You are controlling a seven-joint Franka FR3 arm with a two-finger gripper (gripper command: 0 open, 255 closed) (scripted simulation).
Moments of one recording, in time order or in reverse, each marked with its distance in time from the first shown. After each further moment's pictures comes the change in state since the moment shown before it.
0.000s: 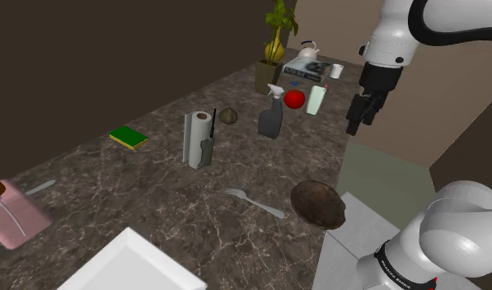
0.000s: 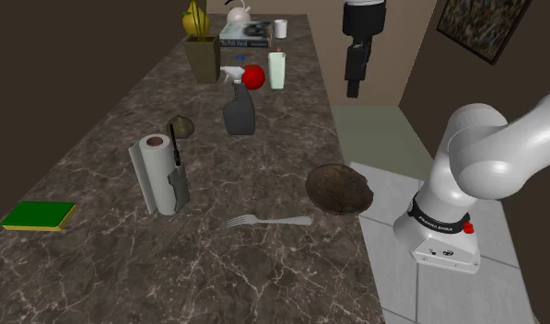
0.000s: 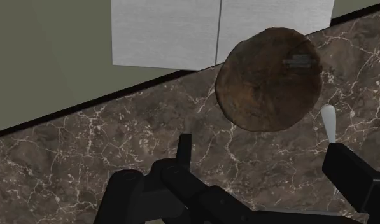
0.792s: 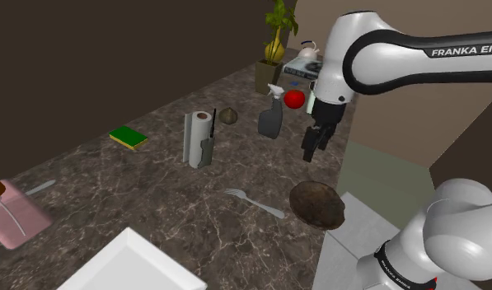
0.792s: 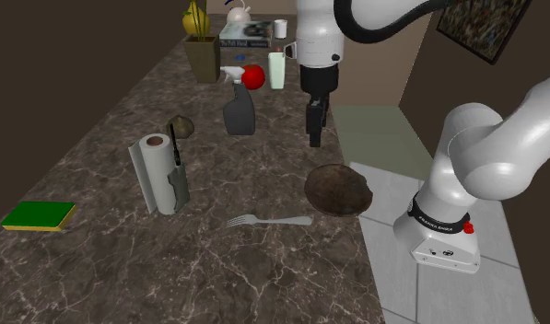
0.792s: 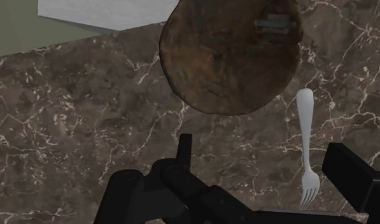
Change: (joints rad) arm 0.095 0.193 0.063 -0.122 0.124 0.310 -0.013
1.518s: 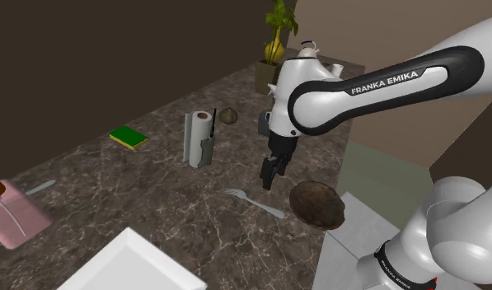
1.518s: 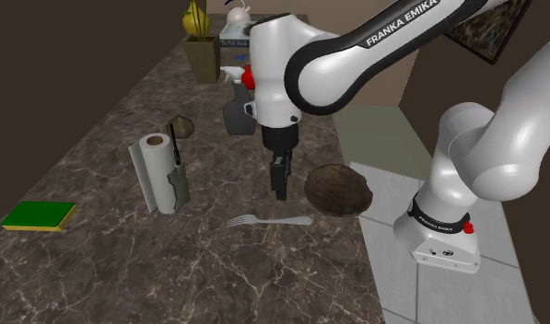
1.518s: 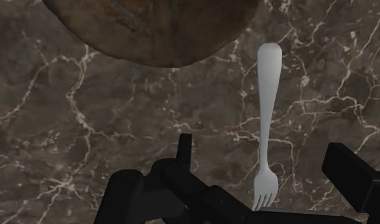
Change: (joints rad) arm 0.115 0.310 0.082 0.009 0.138 0.310 -0.046
